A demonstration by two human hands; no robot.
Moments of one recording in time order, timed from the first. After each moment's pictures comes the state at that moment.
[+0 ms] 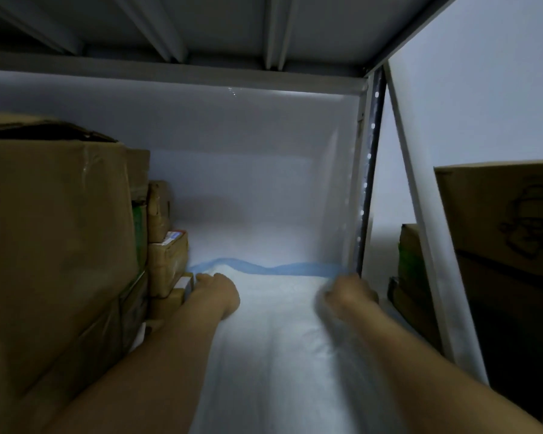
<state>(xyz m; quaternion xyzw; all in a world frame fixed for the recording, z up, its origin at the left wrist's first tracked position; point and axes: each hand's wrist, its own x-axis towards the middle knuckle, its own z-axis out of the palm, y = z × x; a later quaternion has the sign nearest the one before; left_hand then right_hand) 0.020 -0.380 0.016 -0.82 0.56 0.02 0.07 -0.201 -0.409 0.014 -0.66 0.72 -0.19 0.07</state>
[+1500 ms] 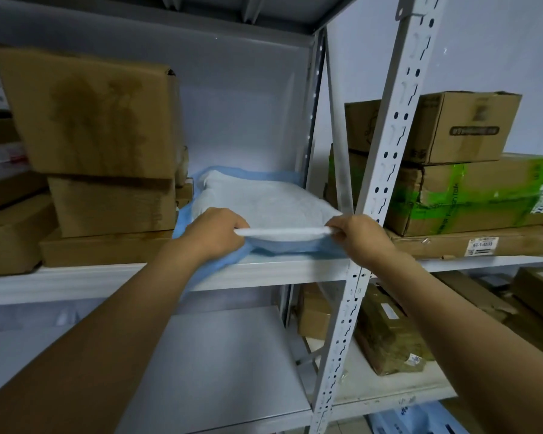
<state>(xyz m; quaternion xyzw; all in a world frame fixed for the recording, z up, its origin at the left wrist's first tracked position) -0.029 -0.060 0.017 -0.63 0.74 0.09 -0.24 -0.279 -0.085 0.011 -0.77 0.61 -0.19 -0.06</state>
